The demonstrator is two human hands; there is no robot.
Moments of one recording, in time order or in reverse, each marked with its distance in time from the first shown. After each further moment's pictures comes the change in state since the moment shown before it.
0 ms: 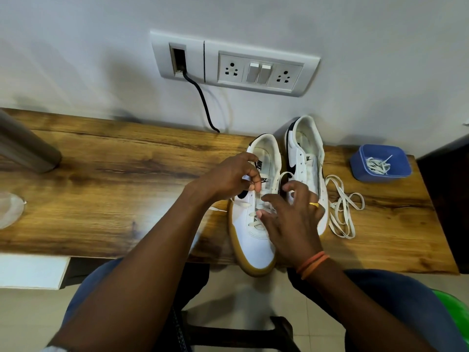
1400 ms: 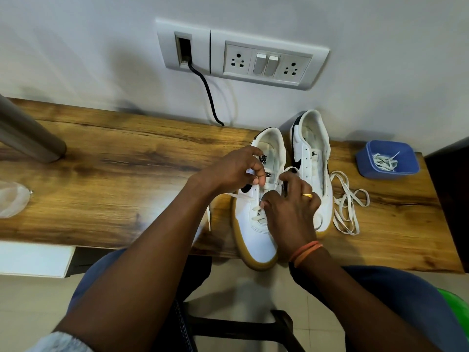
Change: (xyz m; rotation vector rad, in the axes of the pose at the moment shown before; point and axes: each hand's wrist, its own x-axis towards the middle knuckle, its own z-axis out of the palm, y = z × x) left_hand -0.002 0.001 -0.003 -0.012 -0.023 -0.001; right_hand 0.009 -0.007 0.014 -0.020 -0.018 -0.010
